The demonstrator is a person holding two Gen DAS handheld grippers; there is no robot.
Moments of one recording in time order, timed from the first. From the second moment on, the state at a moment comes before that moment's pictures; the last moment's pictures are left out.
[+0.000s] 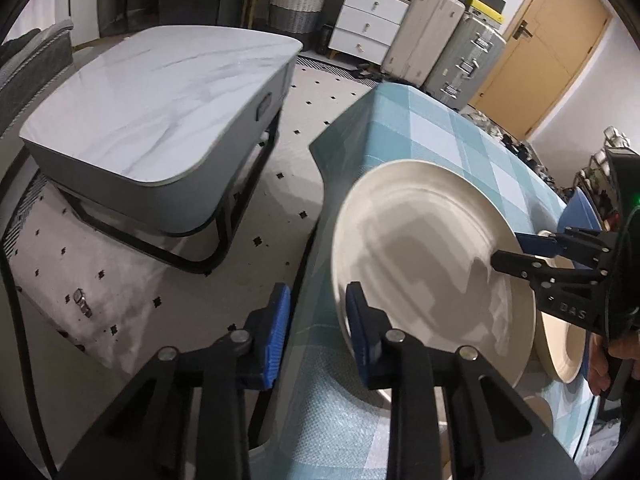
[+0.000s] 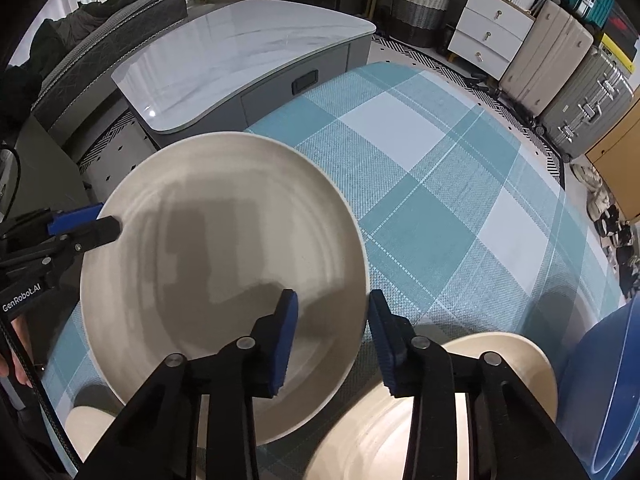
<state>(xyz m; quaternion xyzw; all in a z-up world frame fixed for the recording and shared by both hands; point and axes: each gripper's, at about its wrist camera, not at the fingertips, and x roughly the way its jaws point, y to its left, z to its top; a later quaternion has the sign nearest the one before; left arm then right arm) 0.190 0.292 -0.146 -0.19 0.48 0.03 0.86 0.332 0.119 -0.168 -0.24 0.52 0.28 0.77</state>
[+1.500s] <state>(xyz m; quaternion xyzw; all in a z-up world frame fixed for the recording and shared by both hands) 0.181 0.296 -0.145 -0.23 0.52 0.00 0.82 0.339 0.103 -0.162 -0.16 0.57 0.26 0.76</state>
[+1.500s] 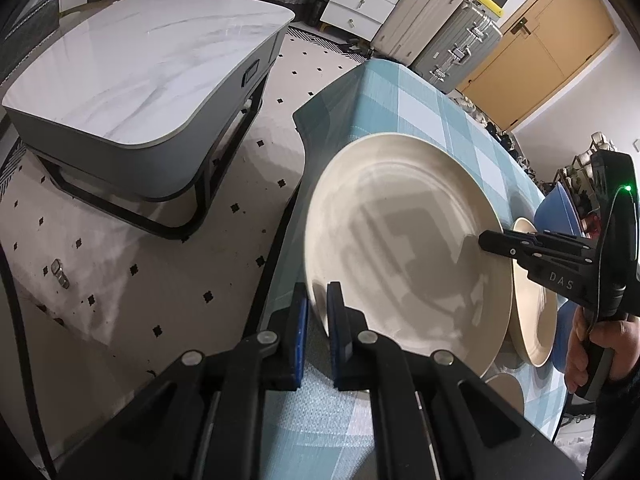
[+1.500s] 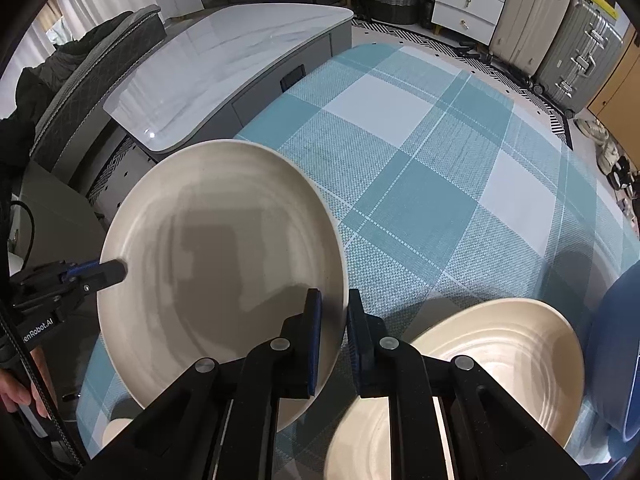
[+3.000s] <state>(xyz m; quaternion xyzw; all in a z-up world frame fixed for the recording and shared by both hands) 0.187 0.300 -0.138 -0.25 0.54 0.01 0.81 0.357 0.070 -0.178 -0.02 0.65 0.26 0.72</state>
